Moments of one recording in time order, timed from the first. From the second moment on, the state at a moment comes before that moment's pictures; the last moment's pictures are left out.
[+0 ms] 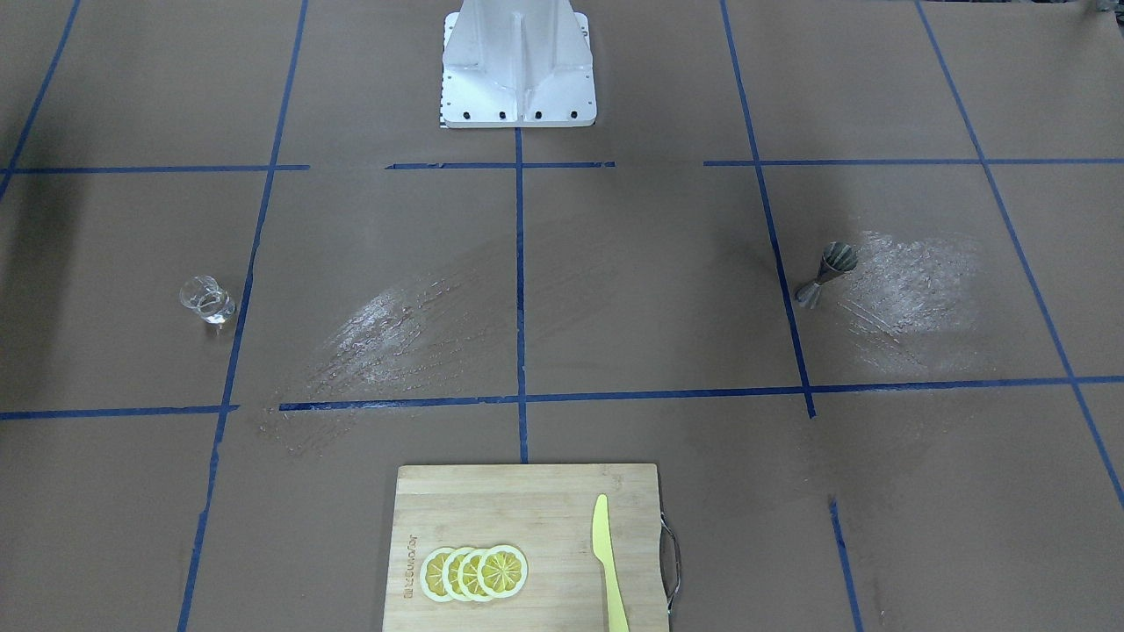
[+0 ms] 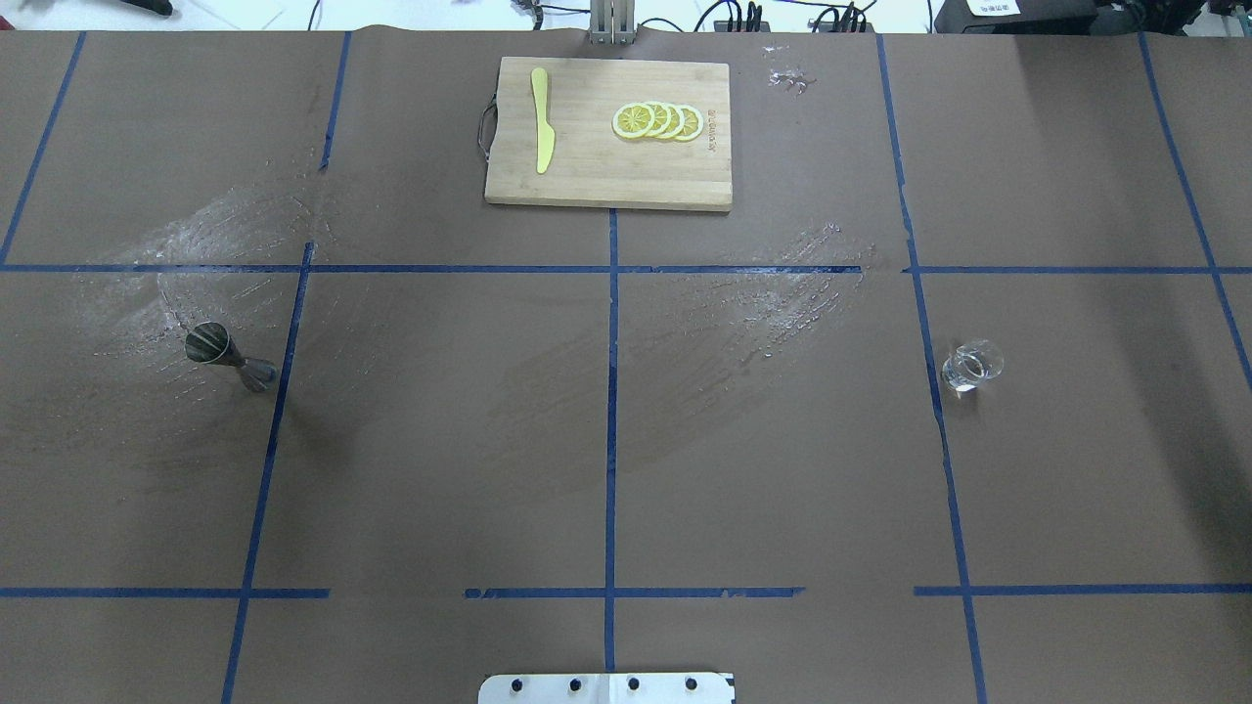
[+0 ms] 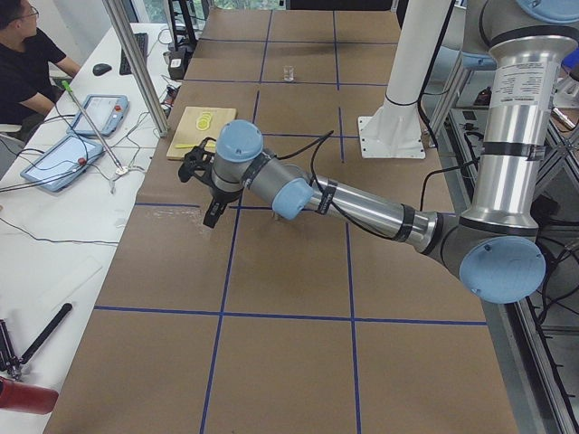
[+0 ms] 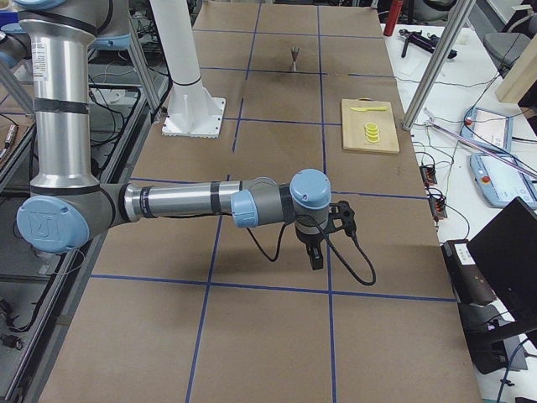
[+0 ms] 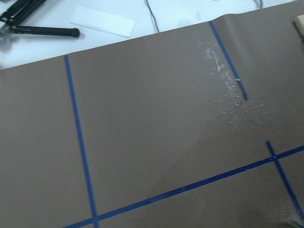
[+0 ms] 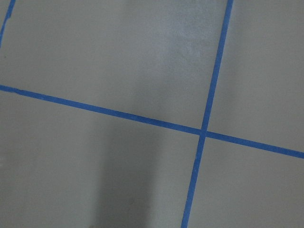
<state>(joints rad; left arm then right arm) -1.43 -1.64 -1.87 -1.92 -2.41 -0.34 1.54 -1.60 1.73 -1.47 2.40 -0.03</state>
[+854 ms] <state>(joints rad) -0.71 -1.38 -2.23 -2.11 -1.67 -1.09 1.49 -1.60 1.83 -1.47 2.40 0.15</state>
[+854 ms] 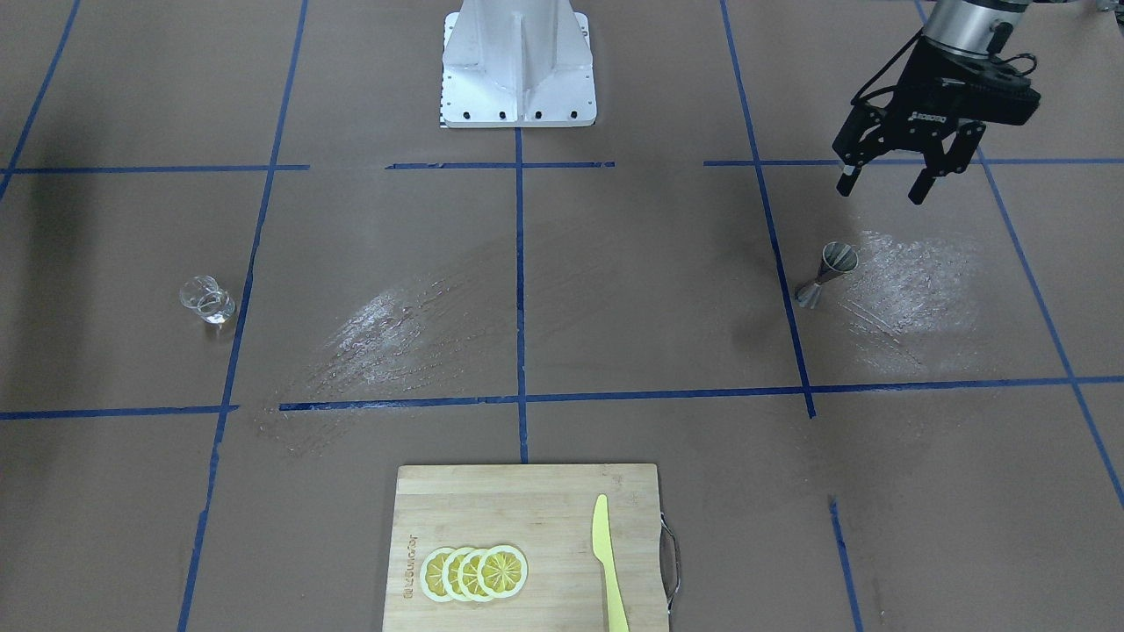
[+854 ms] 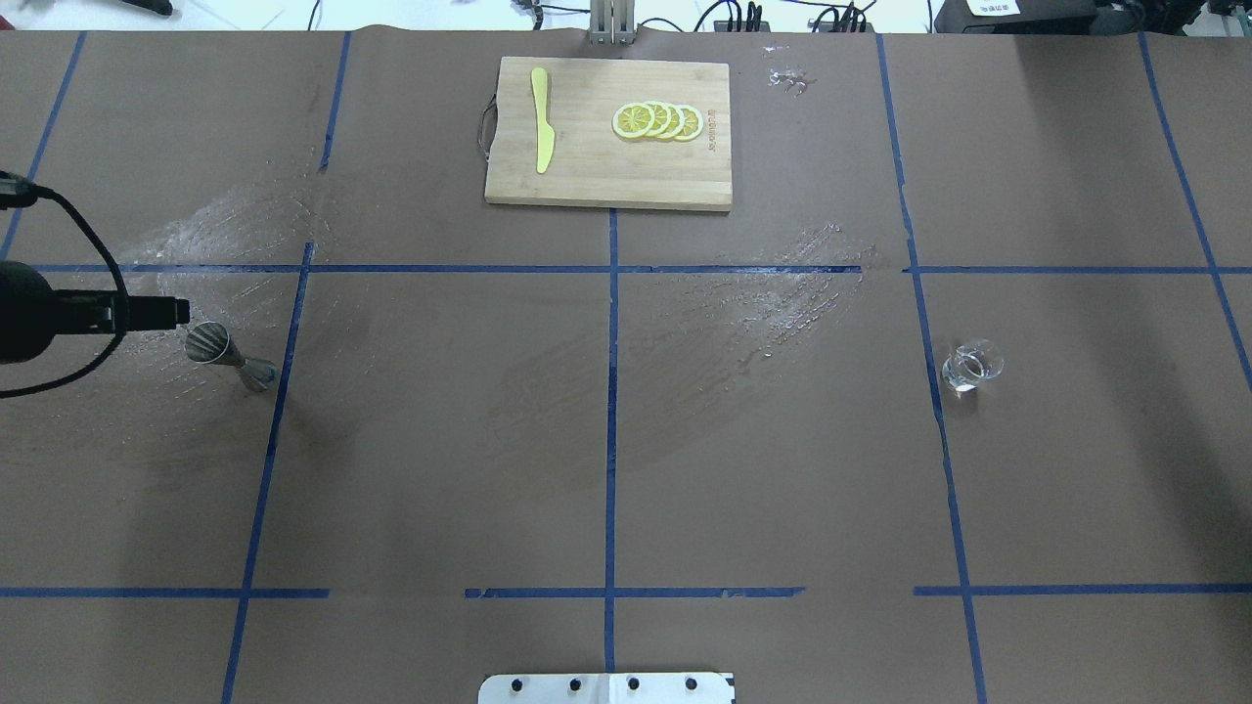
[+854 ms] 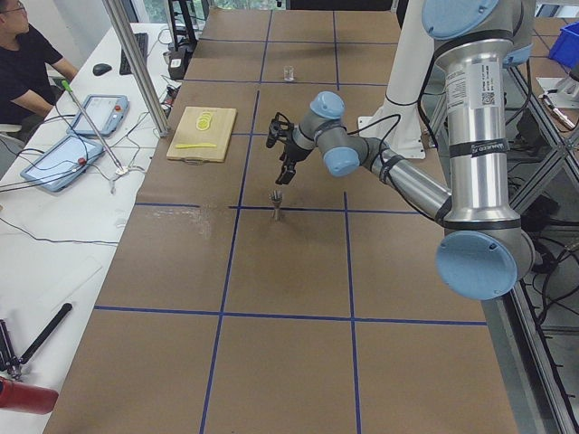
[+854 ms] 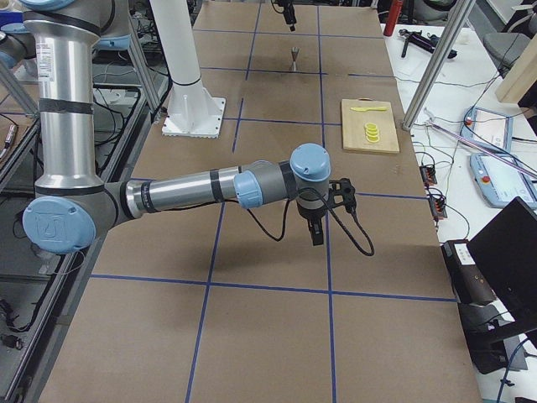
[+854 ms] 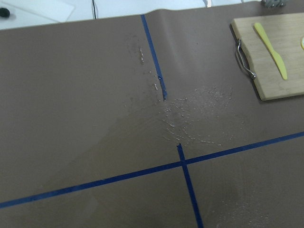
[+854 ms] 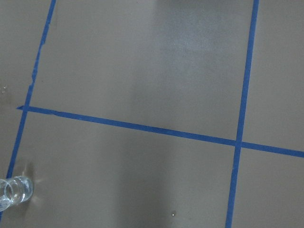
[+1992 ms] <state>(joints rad) -0.18 -1.44 -1.86 -2.23 -0.69 -1.58 1.42 -1.61 1.95 -1.47 2.39 0.32</state>
